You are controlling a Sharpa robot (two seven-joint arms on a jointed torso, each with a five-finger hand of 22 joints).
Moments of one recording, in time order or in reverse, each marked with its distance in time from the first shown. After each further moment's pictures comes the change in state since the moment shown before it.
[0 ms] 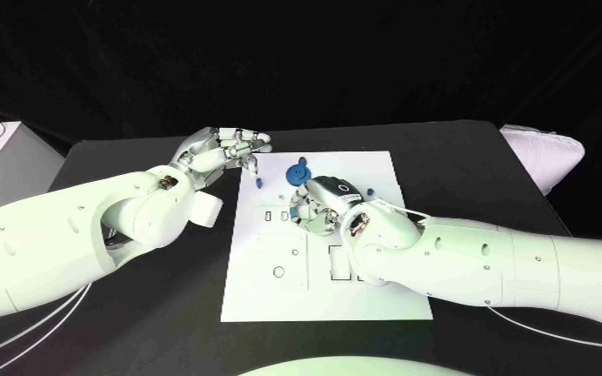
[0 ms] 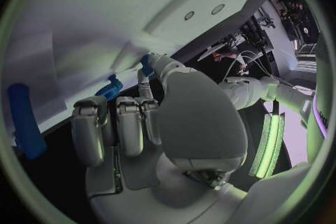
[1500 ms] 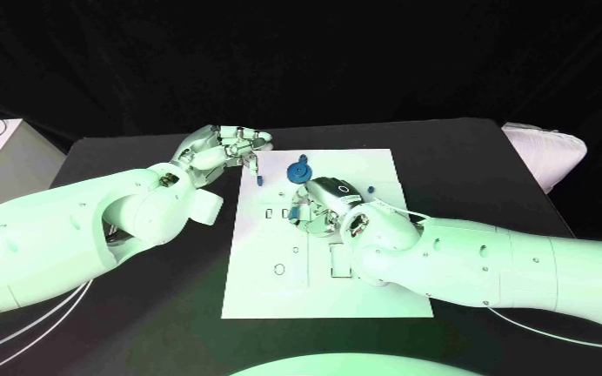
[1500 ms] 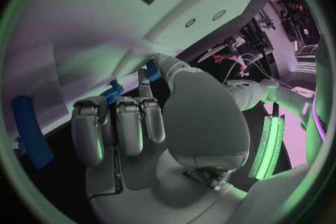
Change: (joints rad) left arm -0.001 0.000 0.000 -0.004 -0.003 0.007 -0.008; left_hand 0.004 0.004 0.003 -0.003 0.000 0.000 0.000 0.000 0.000 0.000 0.000 0.000 0.000 0.000 0.000 0.000 -0.001 0.000 0.000 0.000 0.000 0.001; right arm -0.012 0.006 -0.002 -0.011 -0.014 0.001 -0.003; right_hand -0.072 -0.052 -0.007 0.013 0.000 -0.059 0.016 0.036 0.029 0.003 0.018 -0.041 0.001 -0.003 0.010 0.000 0.000 0.000 0.000 0.007 -0.004 -0.001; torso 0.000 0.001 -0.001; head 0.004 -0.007
